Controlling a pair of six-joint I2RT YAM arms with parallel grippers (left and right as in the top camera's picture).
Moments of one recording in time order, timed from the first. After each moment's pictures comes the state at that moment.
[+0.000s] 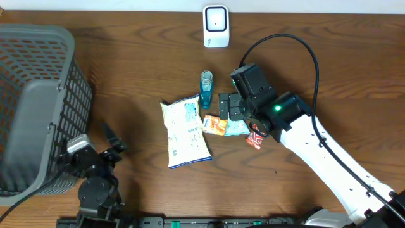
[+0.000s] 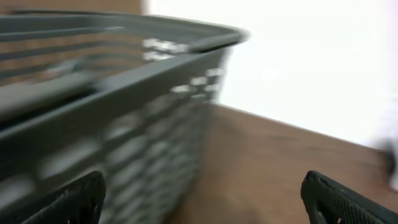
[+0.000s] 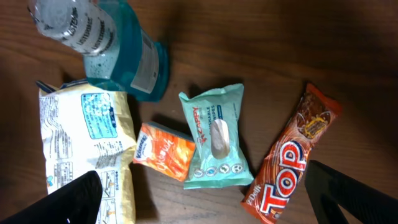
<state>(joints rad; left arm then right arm) -0.17 0.15 0.24 -0.15 -0.56 -0.14 0.60 1.50 1.27 -0.80 0.14 0.47</state>
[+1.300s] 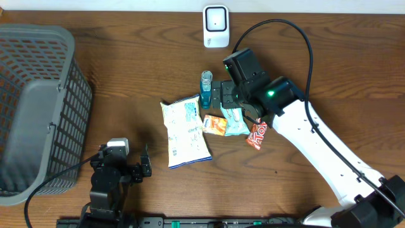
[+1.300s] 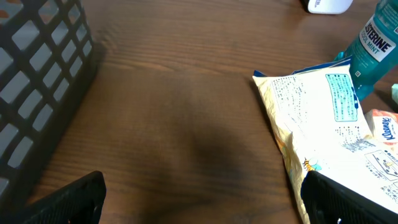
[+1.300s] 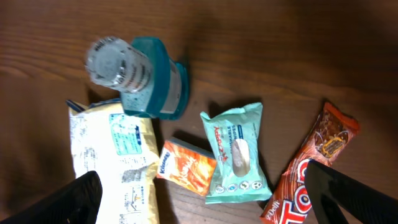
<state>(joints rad) -0.17 0.15 0.24 -0.61 -0.13 -0.14 0.60 1.61 1.44 -0.86 0.11 0.49</state>
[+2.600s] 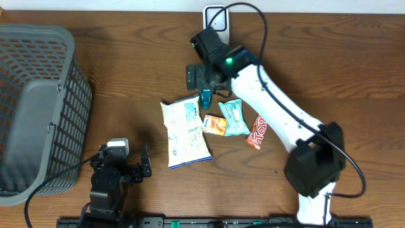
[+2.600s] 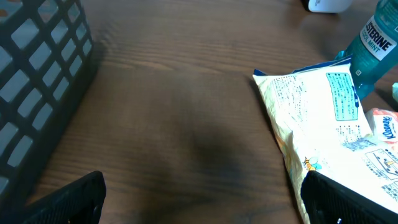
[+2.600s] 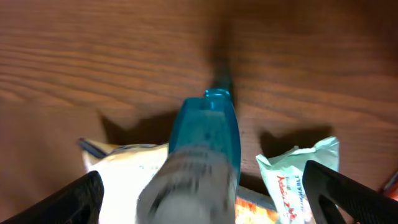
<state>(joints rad) -0.17 0.15 0.24 -0.61 -0.13 -0.14 0.62 2.05 1.85 -0.96 0.05 0.59</state>
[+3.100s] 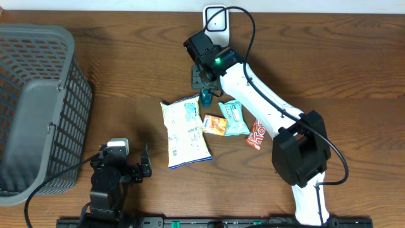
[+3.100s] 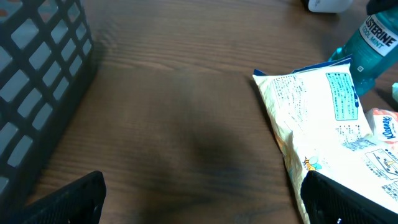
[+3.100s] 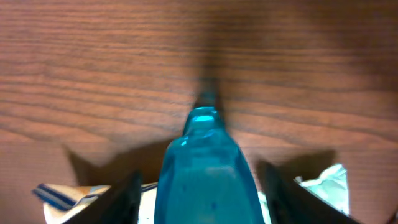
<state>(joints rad) -0.17 0.15 0.24 -0.61 -0.13 -0.14 0.63 2.16 1.89 -0.92 0.15 0.62</state>
